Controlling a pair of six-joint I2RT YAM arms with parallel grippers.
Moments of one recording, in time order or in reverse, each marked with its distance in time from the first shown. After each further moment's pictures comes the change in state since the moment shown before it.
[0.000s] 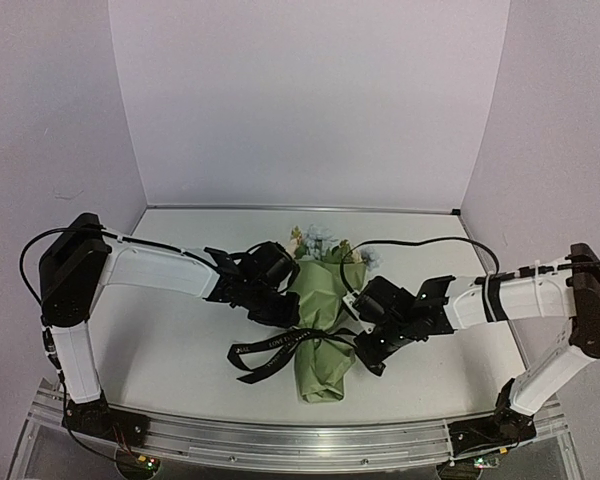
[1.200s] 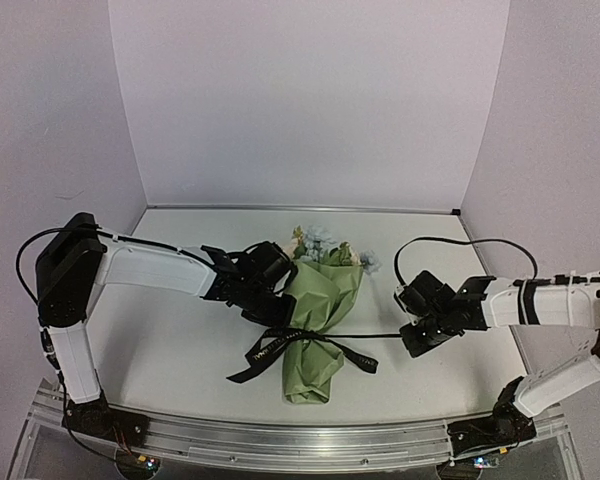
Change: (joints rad) left arm 0.006 -0.019 -0.007 -0.058 -0.031 0.092; right arm -0.220 -0.208 -0.189 -0.078 0.112 -0.022
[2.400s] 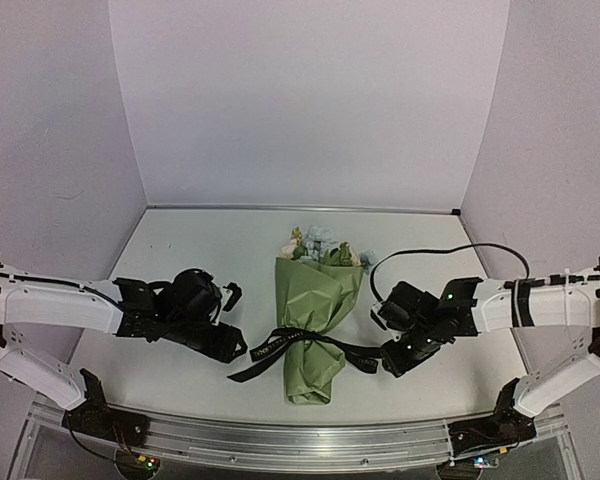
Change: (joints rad) left arm -0.031 -0.553 -0.531 0.014 -0.042 0.001; right arm 0.185 0.051 0.101 -0.125 -0.156 0.118
